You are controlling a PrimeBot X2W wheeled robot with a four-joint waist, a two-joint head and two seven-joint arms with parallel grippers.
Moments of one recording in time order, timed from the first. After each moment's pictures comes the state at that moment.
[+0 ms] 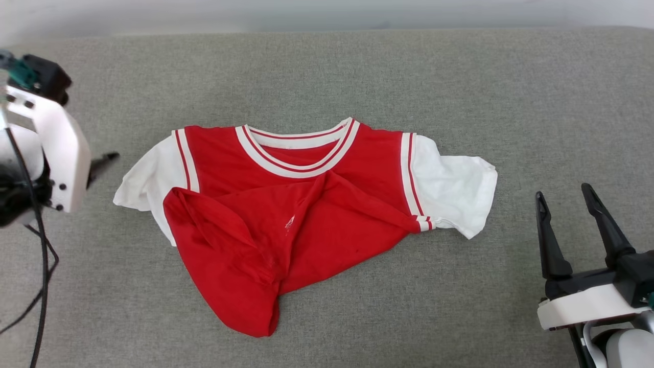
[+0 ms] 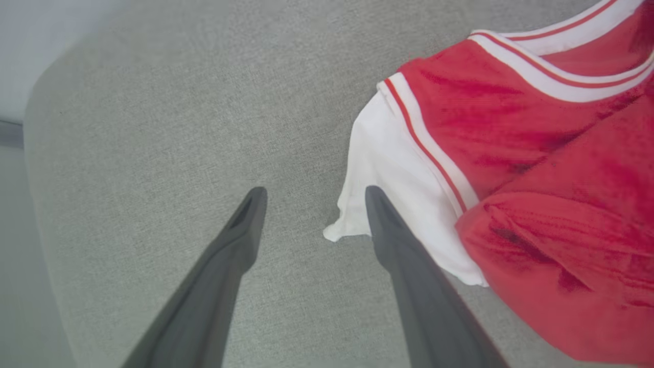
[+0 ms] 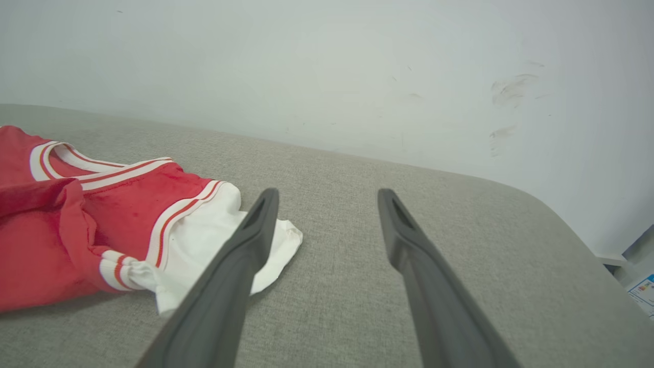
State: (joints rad) left arm -1.09 0.93 -1.11 0.48 -1.13 -0.10 0.50; right arm -0.09 -0.13 -0.06 0.03 0.01 0.13 -0.25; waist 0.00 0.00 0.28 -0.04
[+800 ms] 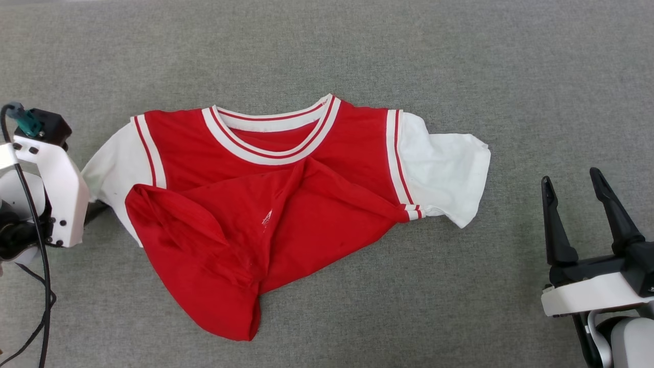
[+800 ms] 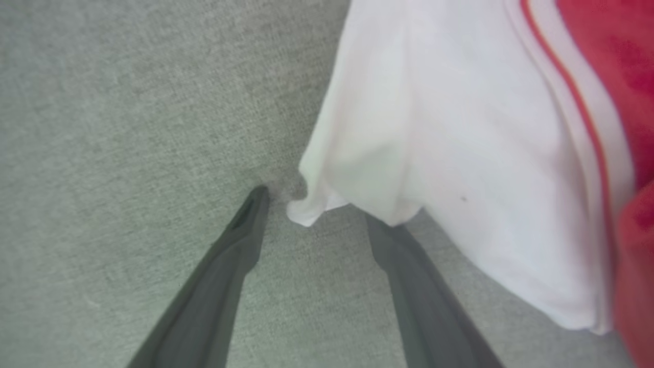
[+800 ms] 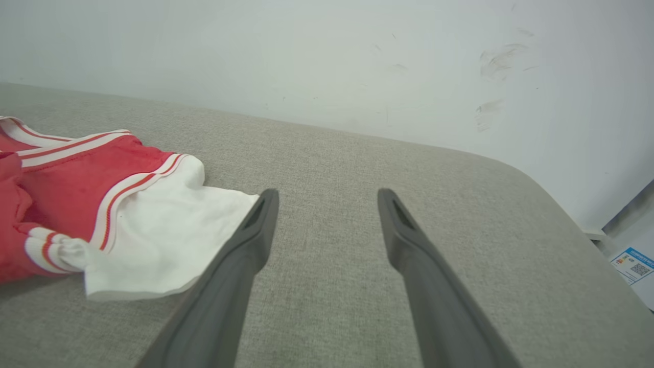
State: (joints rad) left arm -0.99 0.91 -1.16 0.59 -1.19 -0.08 0.58; right arm -0.13 -0.14 -0.07 0.01 0.01 0.13 -0.25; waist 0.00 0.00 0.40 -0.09
